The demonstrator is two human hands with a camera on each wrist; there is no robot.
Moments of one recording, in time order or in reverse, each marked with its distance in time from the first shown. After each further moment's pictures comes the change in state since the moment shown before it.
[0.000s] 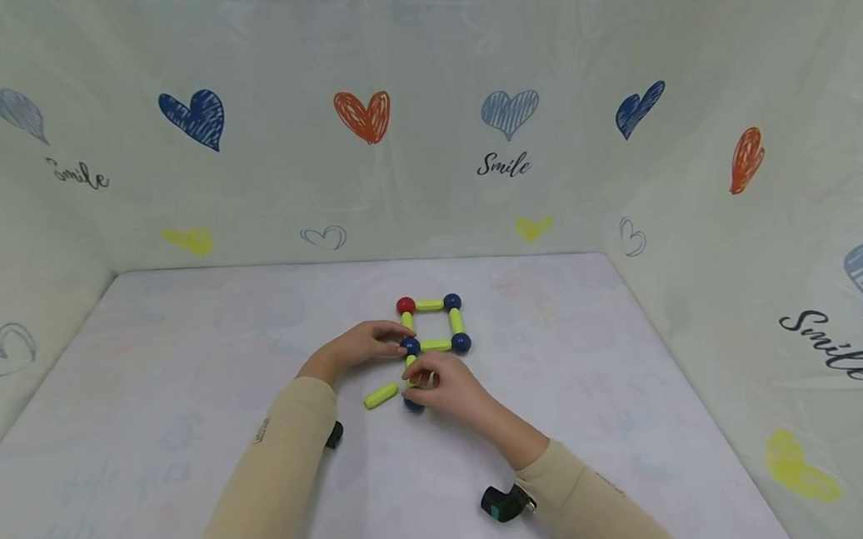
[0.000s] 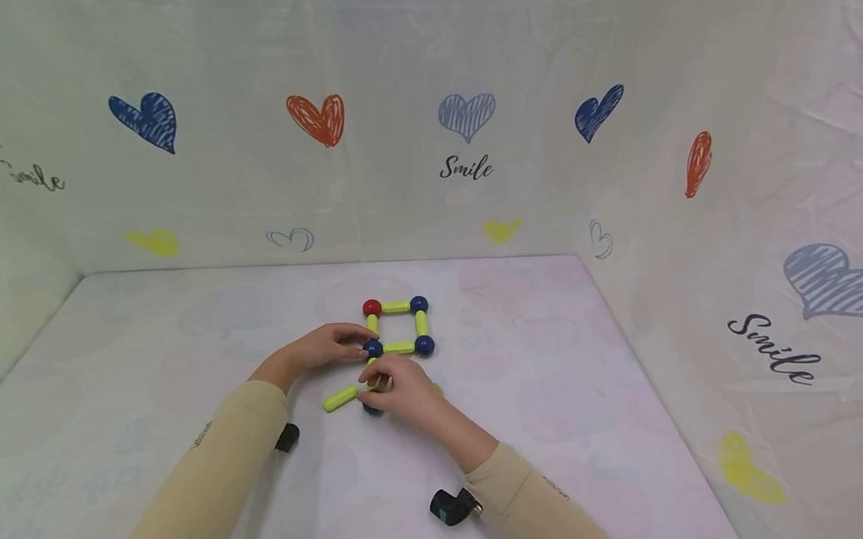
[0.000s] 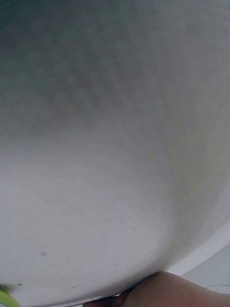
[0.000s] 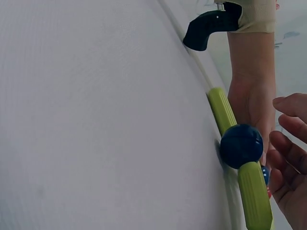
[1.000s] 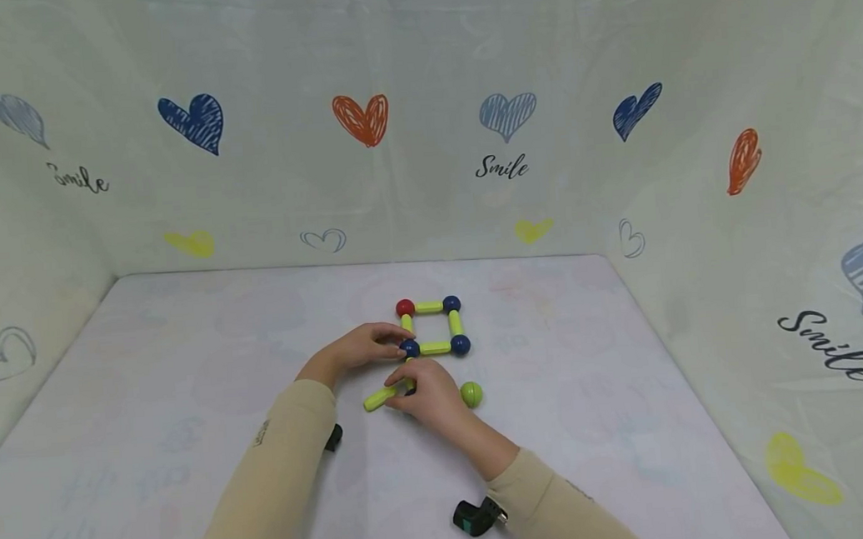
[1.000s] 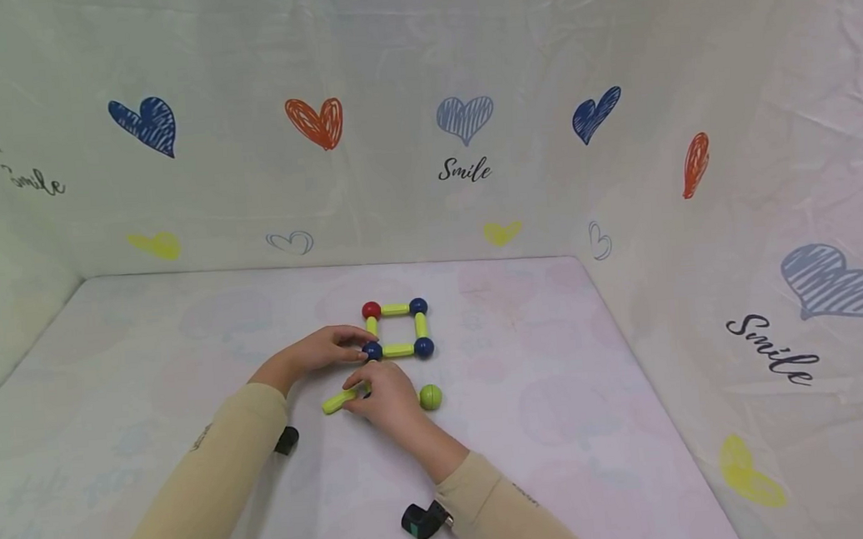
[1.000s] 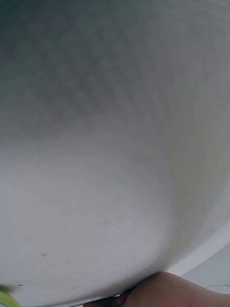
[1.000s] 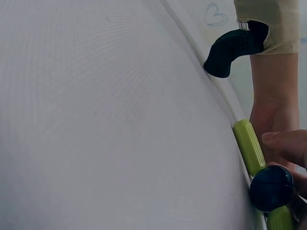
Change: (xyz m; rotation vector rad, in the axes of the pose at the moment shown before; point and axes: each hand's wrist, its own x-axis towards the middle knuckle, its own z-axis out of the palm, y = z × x) left_hand -0.001 0.002 0.001 -0.025 -0.014 0.000; right_hand 0.011 -0.005 0.031 -0.174 0.074 0.095
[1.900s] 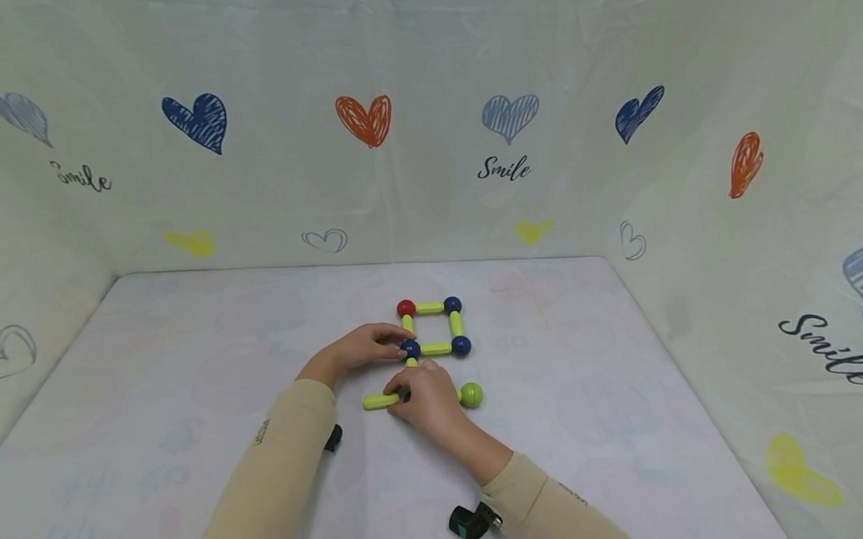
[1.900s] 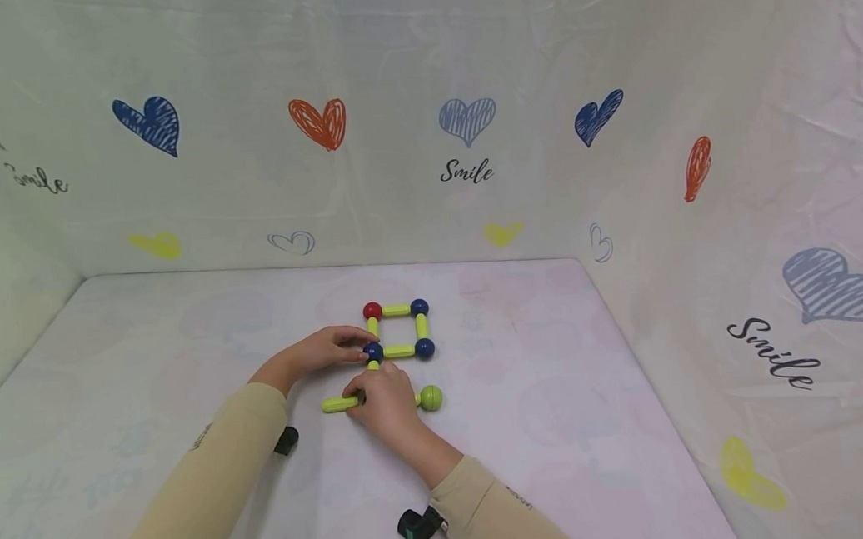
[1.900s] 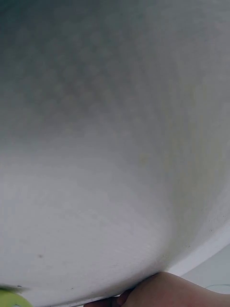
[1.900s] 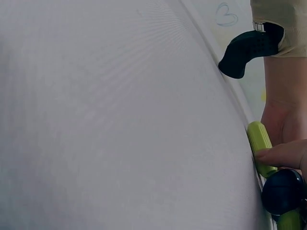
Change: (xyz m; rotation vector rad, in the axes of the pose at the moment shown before) left_hand -0.002 0.000 -0.001 -0.021 -0.011 -0.001; right_hand -0.003 -0.005 0.008 -0.191 0.022 -0.009
